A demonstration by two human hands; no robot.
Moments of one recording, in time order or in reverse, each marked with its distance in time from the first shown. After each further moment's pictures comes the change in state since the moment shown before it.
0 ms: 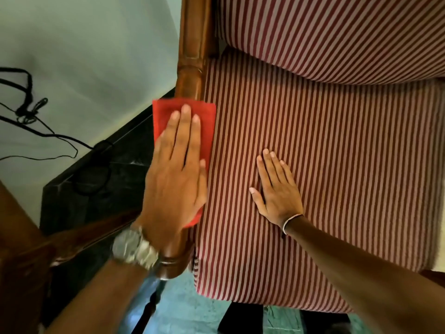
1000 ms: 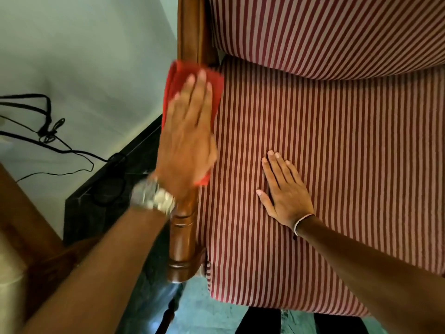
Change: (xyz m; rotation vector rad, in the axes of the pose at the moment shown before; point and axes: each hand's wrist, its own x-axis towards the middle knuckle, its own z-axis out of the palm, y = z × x) left_hand 0.076 0.005 -0.010 0.103 0.033 0.066; right_hand 0.000 0.002 0.000 0.050 0.032 -0.014
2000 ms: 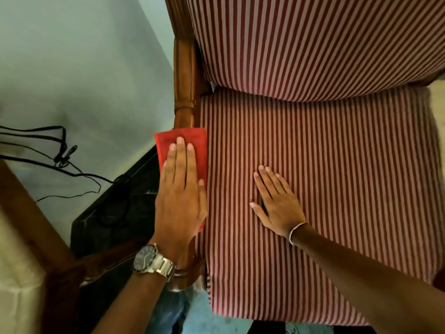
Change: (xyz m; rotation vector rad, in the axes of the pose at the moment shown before) left_hand -0.077 0.010 0.011 -0.037 -0.031 -0.131; right_hand -0.003 0.001 -0.013 0.122 -0.033 -0.005
